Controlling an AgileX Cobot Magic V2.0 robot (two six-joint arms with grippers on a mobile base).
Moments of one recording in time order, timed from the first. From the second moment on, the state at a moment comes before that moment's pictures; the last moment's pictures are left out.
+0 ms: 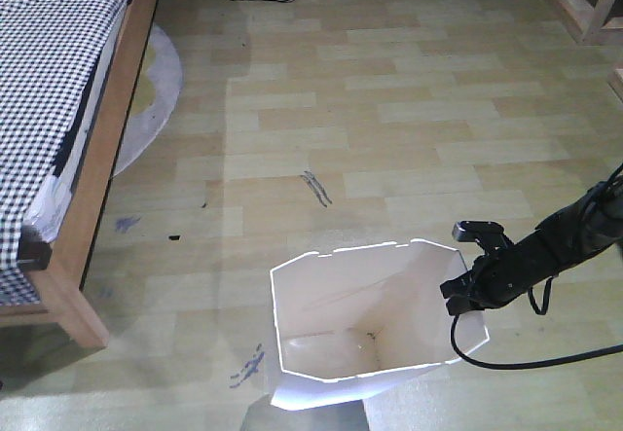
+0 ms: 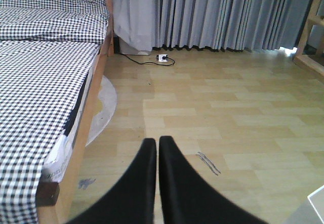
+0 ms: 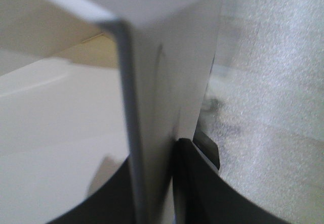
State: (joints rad) left arm 0.01 -0.01 0.03 -0.04 0.27 -0.04; right arm -0.15 2.50 -1.12 0.96 0.53 -1.30
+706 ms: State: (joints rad) left arm 0.01 -0.01 0.03 -0.04 0.27 -0.04; right arm -0.15 2.50 -1.12 0.96 0.53 -1.30
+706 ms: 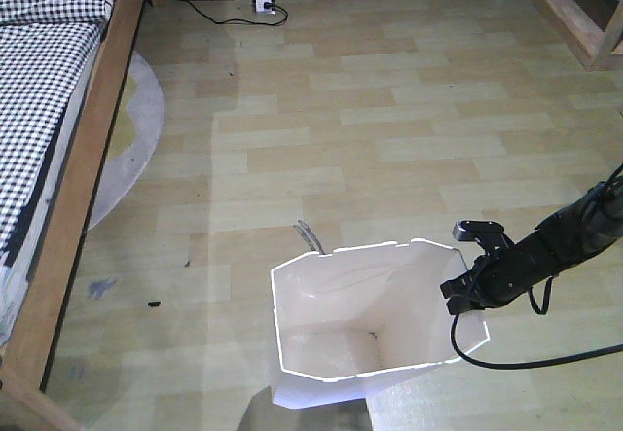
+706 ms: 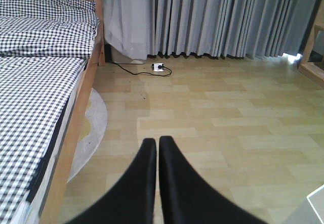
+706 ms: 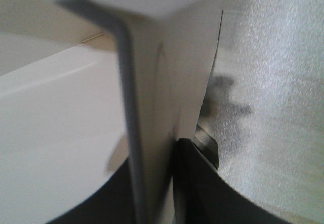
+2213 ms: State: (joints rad) left arm 0.01 -0.01 0.03 -0.04 0.27 -0.04; right arm -0.15 2.50 -1.12 0.96 0.53 -1.30
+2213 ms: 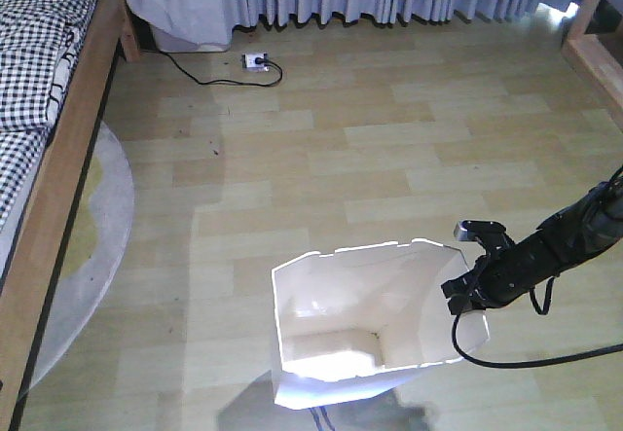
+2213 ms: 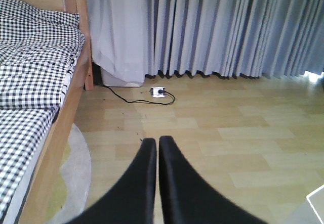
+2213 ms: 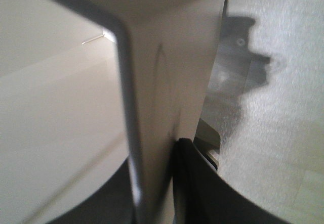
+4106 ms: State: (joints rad) left arm 0.01 -0.01 0.03 -0.04 0.27 -0.04; right arm -0.15 2.50 -1.12 0.96 0.53 -1.30
